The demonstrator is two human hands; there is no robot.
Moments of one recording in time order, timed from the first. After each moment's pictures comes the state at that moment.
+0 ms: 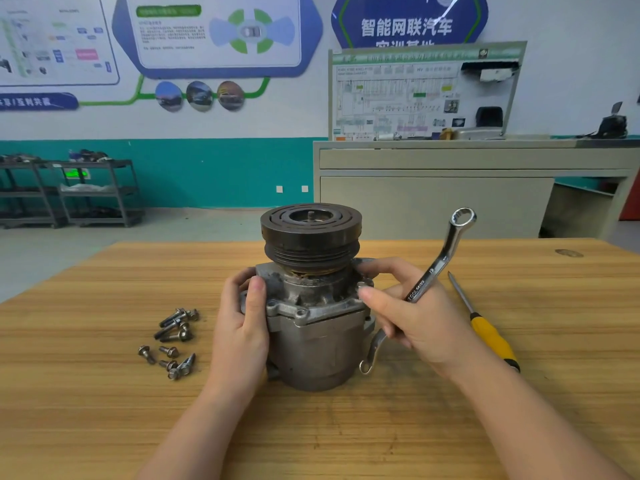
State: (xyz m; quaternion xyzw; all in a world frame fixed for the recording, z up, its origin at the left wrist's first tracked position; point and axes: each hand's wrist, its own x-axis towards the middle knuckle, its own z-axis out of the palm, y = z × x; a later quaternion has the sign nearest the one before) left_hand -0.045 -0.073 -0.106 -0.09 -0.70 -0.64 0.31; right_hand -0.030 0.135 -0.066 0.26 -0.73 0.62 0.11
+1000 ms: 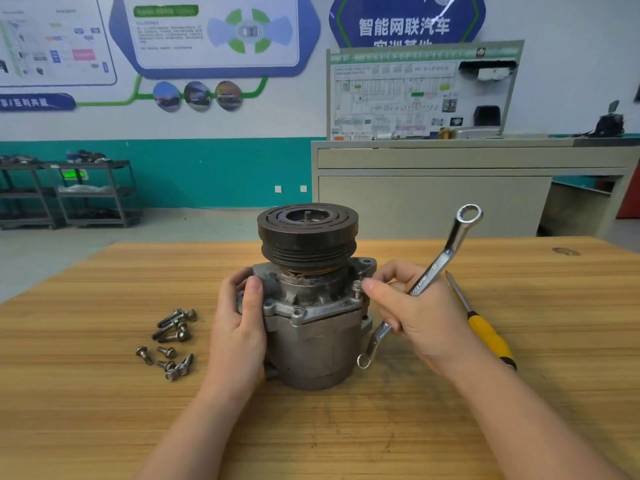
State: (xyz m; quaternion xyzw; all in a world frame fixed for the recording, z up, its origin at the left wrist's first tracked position) left_hand -0.045 -0.073 -0.107 -0.09 -0.70 -0.63 0.31; right_hand -0.038 0.134 -0.071 0.23 -0.70 0.66 0.15
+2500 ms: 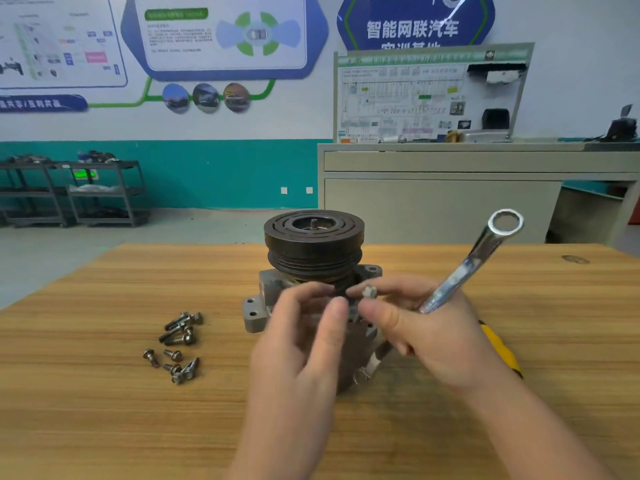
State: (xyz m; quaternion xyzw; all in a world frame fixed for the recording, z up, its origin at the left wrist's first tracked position) left_hand 0.031 -0.023 -0.067 -0.16 -0.69 -0.63 0.32; right_hand -0.008 0.128 -0.050 0.33 -0.67 0.66 0.12
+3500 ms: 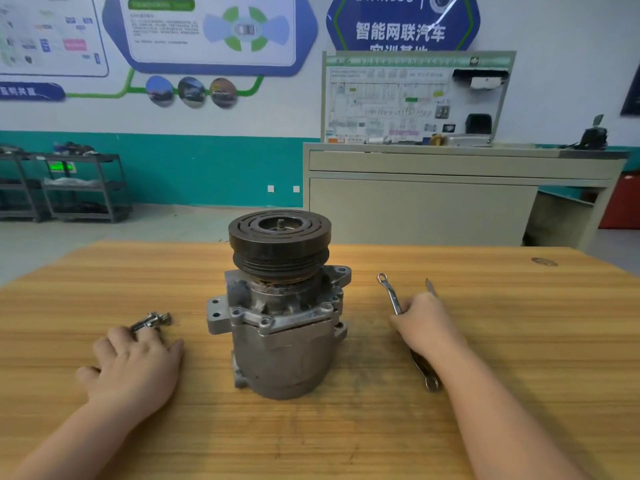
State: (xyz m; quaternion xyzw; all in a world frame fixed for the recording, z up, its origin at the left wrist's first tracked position) left_hand -0.057 -0.149 -0.129 0.26 -0.95 -0.14 0.09; right_hand -0.093 0.192 -0.099 -0.14 -0.94 0.29 0.13
